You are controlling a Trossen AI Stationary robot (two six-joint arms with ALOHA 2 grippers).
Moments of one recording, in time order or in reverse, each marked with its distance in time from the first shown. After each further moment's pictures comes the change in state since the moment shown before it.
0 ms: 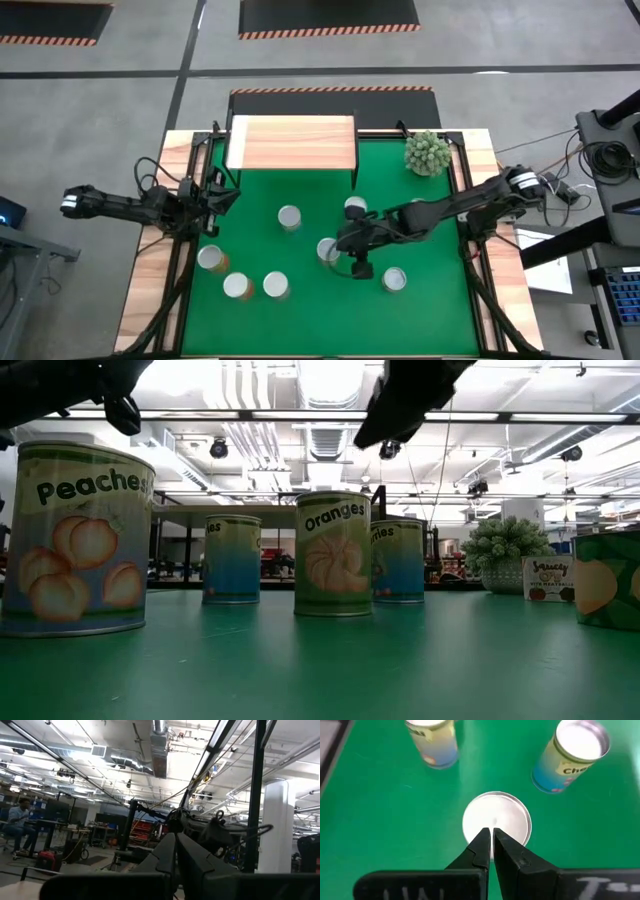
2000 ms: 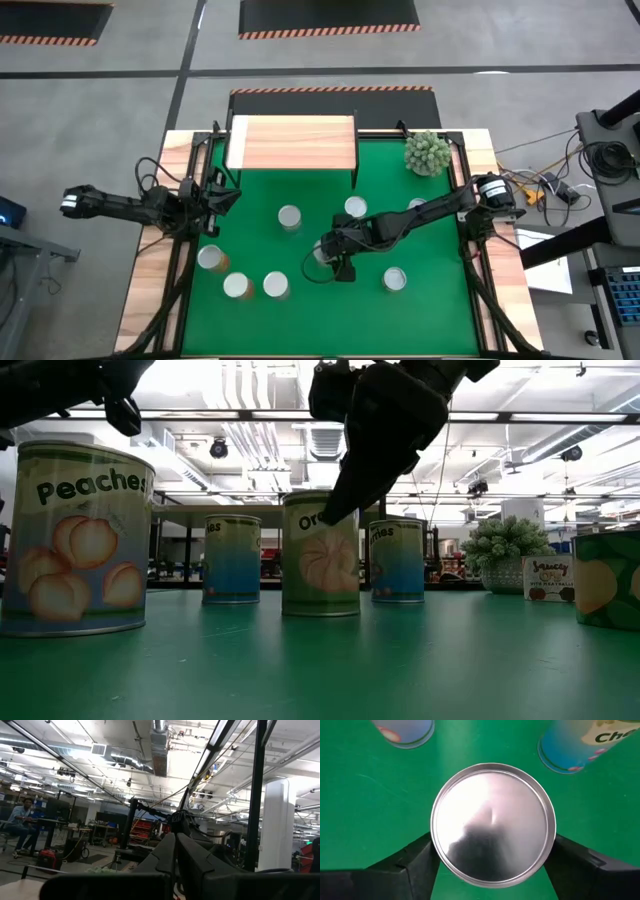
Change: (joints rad) left arm 0.000 0.003 0.000 -0.006 0.000 0.000; right arm -0.021 0.221 0.056 0.049 0.026 0.056
